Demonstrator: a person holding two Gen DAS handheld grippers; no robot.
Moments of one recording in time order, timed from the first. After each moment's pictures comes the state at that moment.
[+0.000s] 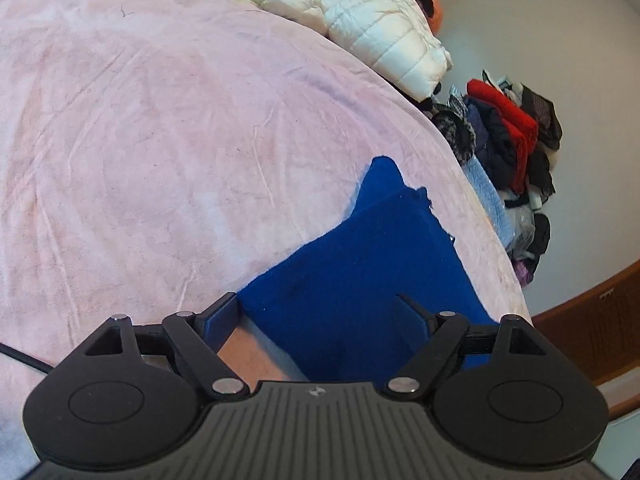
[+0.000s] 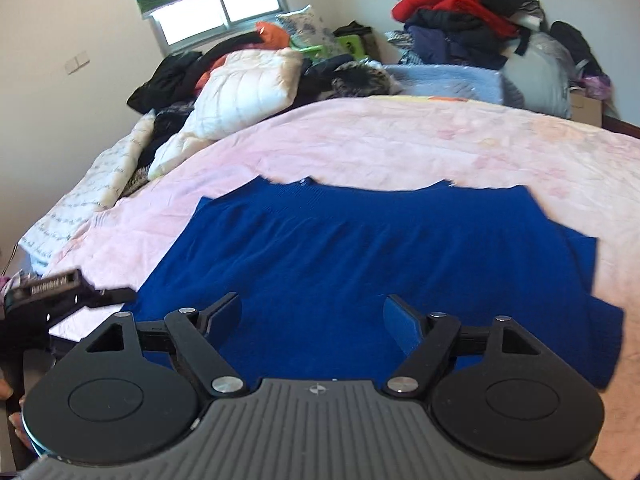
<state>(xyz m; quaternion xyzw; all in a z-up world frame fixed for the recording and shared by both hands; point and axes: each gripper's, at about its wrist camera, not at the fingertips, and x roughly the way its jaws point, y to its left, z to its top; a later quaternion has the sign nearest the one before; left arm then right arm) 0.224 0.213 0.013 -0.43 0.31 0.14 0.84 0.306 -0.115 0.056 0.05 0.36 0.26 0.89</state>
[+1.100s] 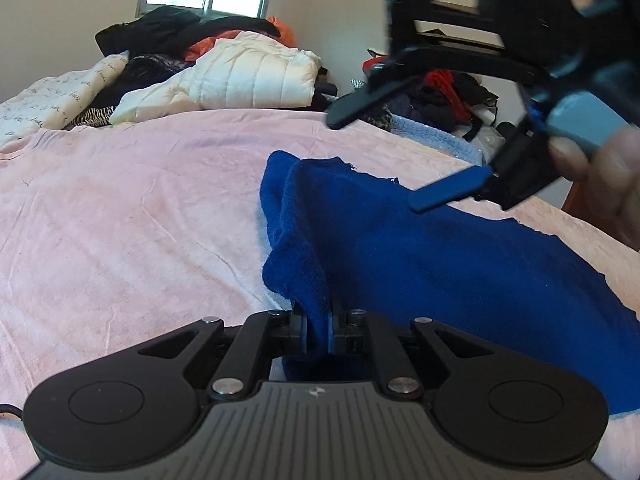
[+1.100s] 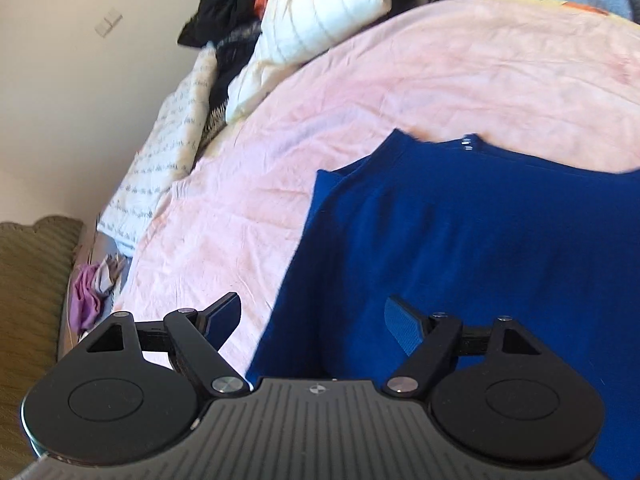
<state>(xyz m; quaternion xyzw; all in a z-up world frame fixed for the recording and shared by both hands) 0.224 0.115 0.005 -0.12 0.26 0.09 0.95 0.414 0.025 0.081 0.09 0.54 0.37 0.75</state>
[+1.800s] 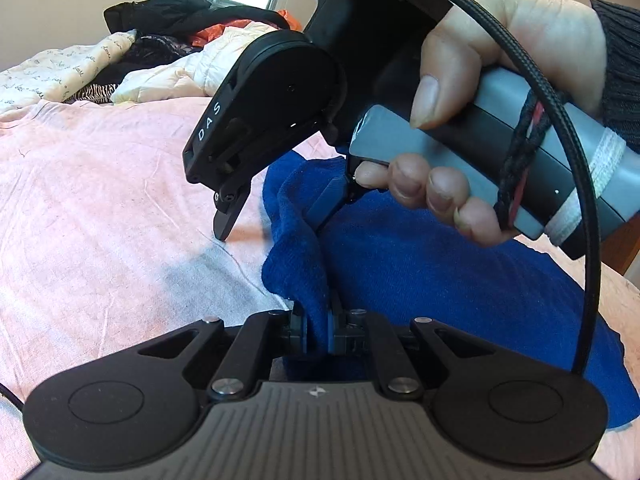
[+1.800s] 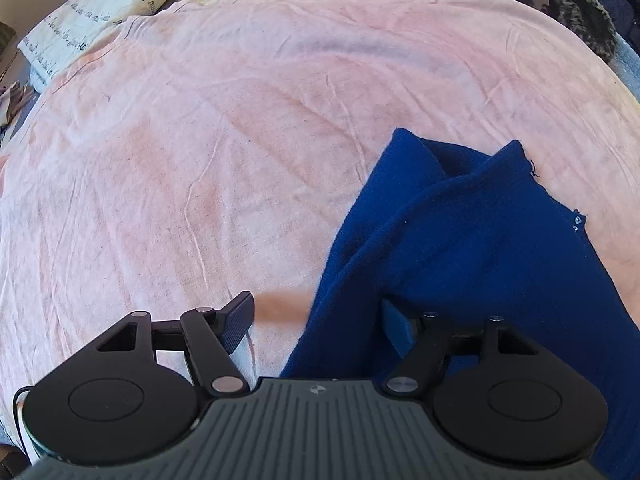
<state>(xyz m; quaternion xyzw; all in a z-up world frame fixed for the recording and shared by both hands) 0.219 0.131 -0.001 -0.17 0.26 0.08 0.95 0.405 0.160 0.041 -0.20 0.55 0.34 0.73</state>
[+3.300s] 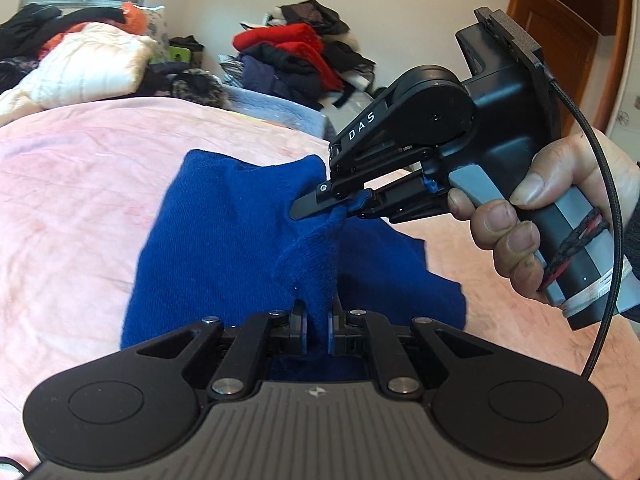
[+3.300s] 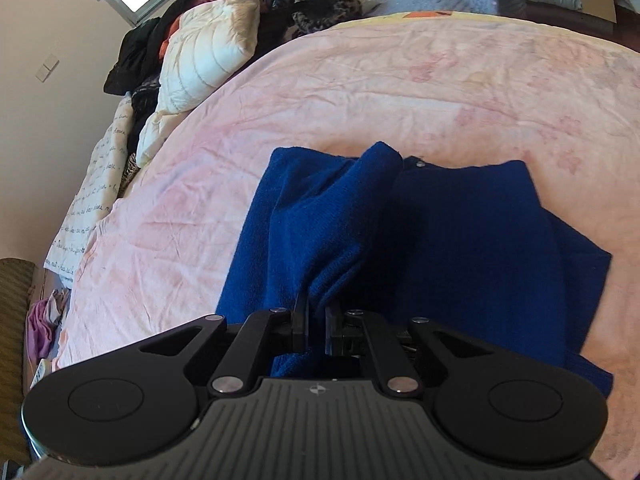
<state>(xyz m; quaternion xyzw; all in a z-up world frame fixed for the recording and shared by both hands) 0.241 -0.038 0.034 -0.11 0.29 -0.09 0.95 0.420 -0.182 0.065 0.13 0.51 0.27 0.81</state>
